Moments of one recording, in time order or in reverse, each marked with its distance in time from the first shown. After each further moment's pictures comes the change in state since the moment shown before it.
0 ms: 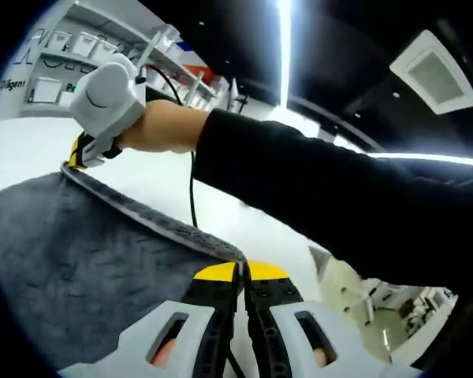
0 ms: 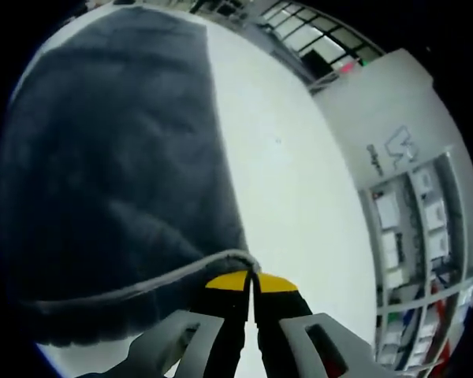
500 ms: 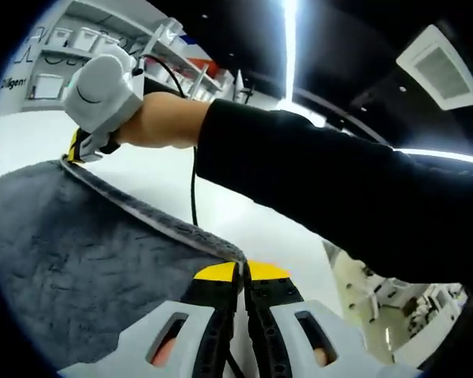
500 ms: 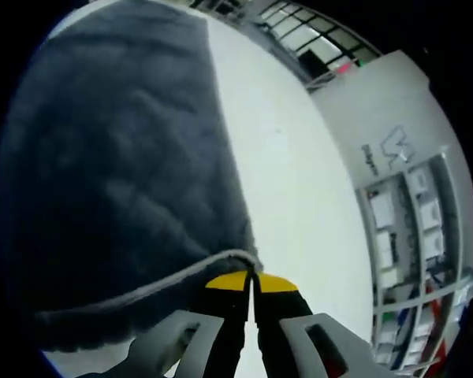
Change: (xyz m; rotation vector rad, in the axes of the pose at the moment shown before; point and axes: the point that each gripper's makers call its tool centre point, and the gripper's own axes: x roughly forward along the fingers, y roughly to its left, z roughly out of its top) left arm 0.023 0.014 -0.015 -0.004 0.032 0.033; right arm 0.012 0.000 -0.011 -0.017 0.000 -0.043
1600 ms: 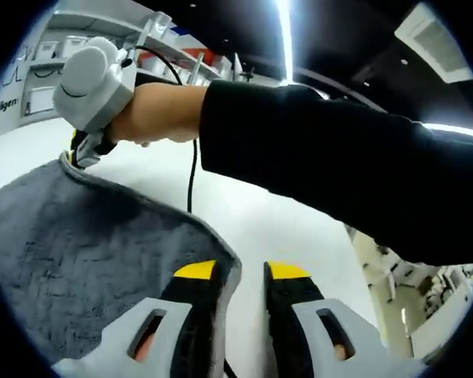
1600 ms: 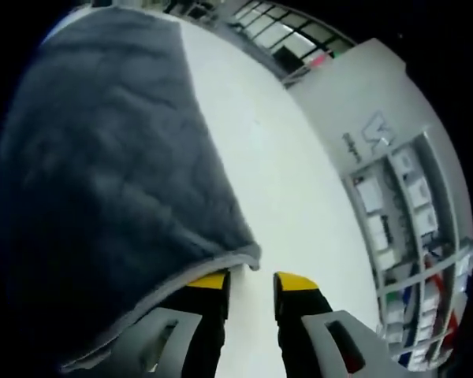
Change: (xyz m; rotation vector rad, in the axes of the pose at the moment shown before) left arm 0.017 0.009 -0.010 0.102 0.028 0.039; right arm 0.000 -0.013 -0.018 0.145 -0.007 -0.091
